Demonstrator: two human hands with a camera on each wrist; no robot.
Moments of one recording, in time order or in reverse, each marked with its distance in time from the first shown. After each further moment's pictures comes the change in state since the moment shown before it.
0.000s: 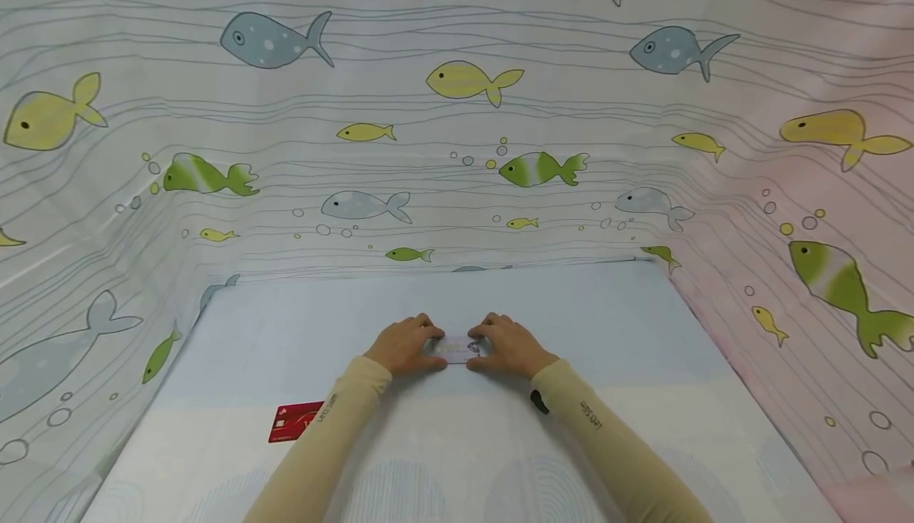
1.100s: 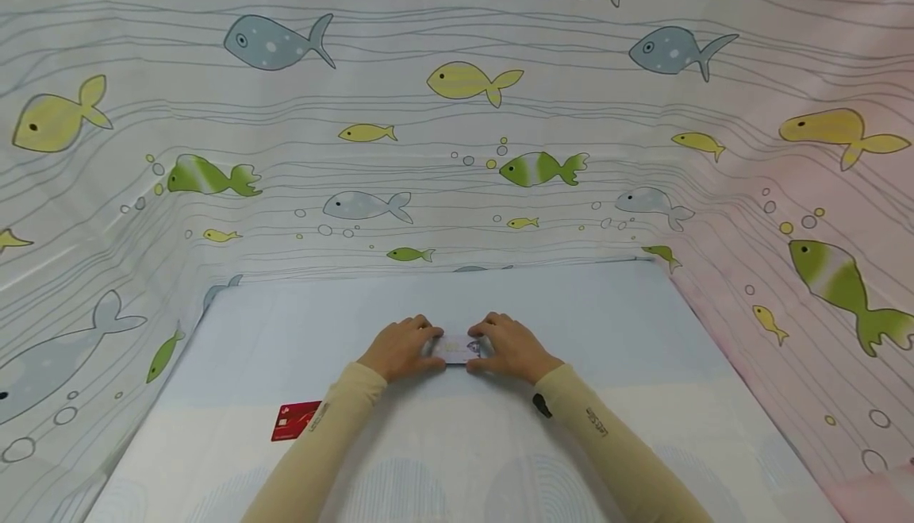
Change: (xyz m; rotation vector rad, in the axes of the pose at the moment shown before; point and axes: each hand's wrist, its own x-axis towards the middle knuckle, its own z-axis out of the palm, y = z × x) left_hand -0.012 0.004 -0.008 0.054 0.078 0.064; right_hand -0.008 -0.005 -0.004 -0.001 0.073 -0.062
